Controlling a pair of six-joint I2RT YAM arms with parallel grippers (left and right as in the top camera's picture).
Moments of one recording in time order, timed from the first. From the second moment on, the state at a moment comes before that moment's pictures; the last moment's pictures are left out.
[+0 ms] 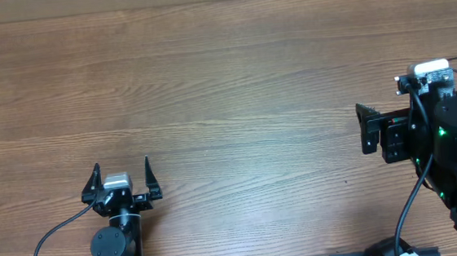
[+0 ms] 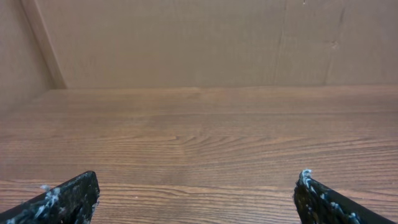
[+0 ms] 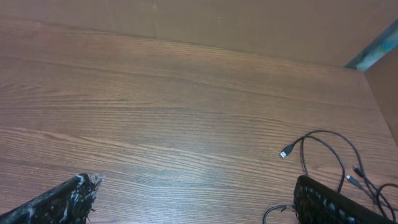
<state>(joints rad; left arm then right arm) -0.02 0.02 0.01 -0.07 -0.10 0.03 0.32 0.92 1.47 -1.18 0.24 0.04</state>
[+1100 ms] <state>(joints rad) -0.02 0.02 0.01 -0.07 -0.10 0.03 0.32 0.90 1.45 -1.06 0.26 0.04</state>
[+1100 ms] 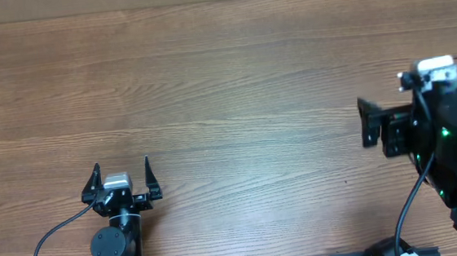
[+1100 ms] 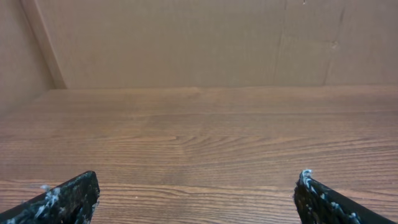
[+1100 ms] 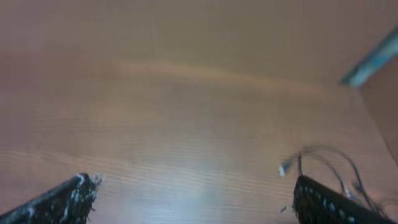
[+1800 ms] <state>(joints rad) -0.02 0.01 0.01 -0.07 -0.10 0.03 0.11 0.33 0.39 0.02 -0.02 0.04</state>
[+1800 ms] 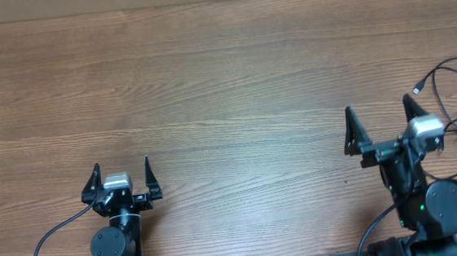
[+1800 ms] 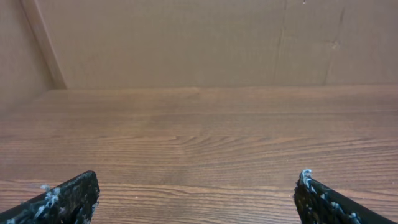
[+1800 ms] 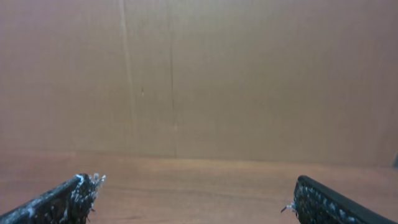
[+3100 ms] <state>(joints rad) -0.02 0.02 0.01 -0.07 -0.10 0.03 0.03 0.02 0.02 0.02 0.03 0.16</state>
